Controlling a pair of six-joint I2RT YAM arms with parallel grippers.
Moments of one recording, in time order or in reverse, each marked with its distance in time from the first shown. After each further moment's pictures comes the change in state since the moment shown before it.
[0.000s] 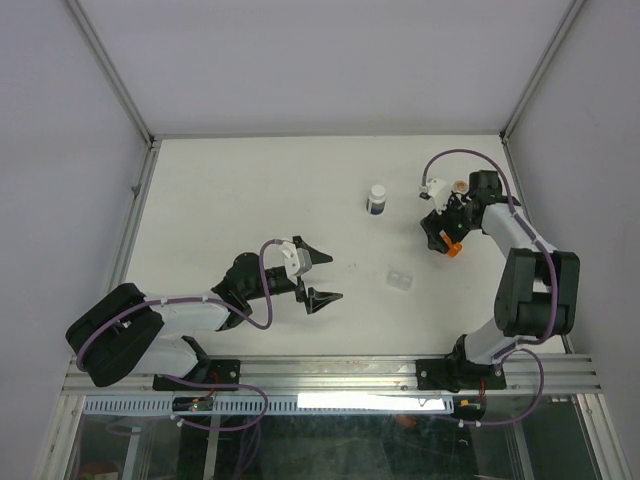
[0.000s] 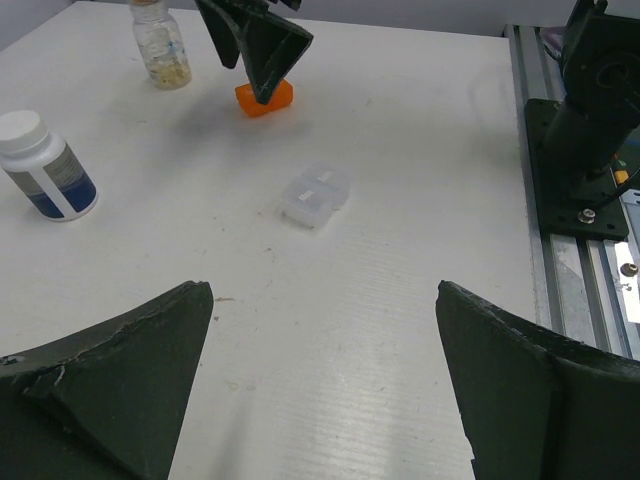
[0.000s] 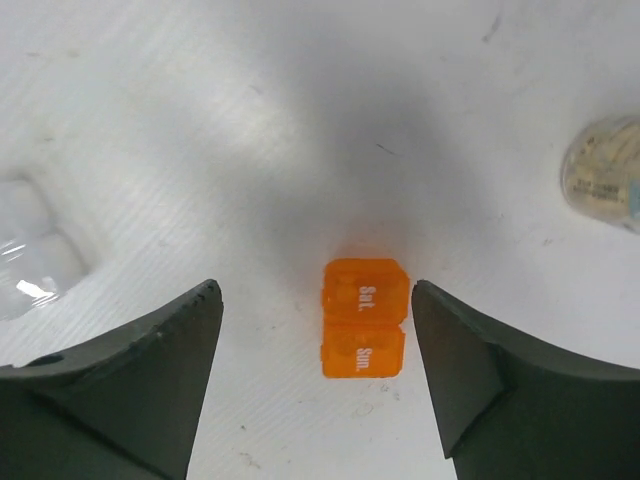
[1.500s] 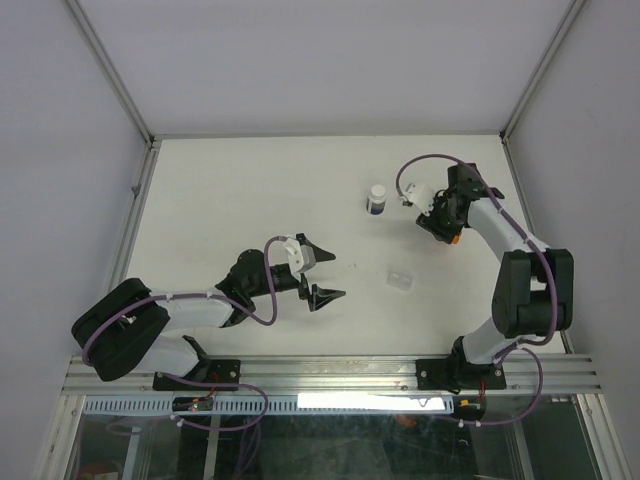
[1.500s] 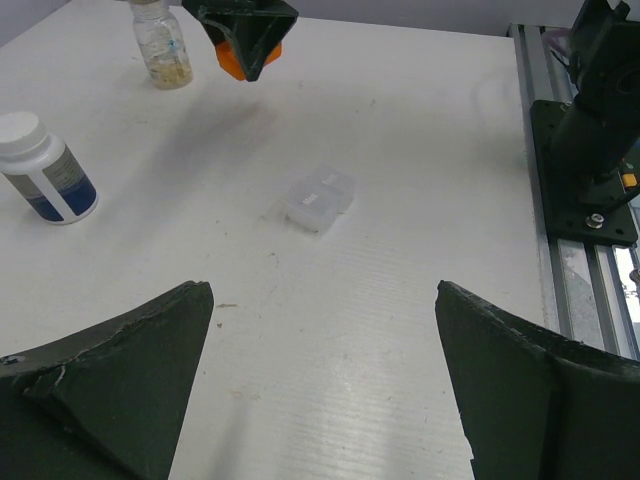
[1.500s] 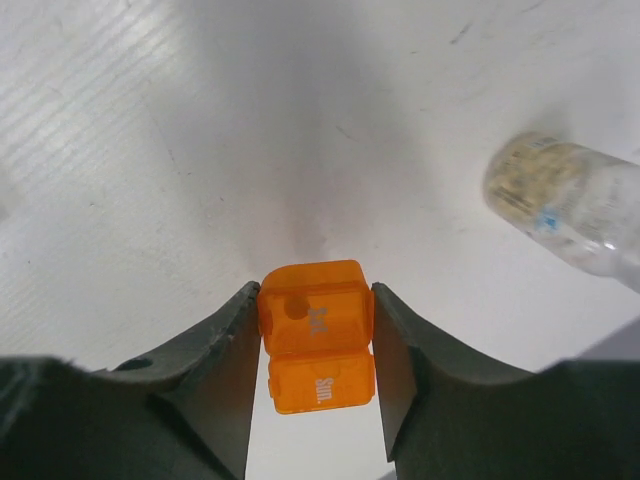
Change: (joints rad) left arm 0.000 0.043 0.031 0.000 0.000 0.000; right arm 0.117 -0.014 0.053 -0.082 0.201 -0.212
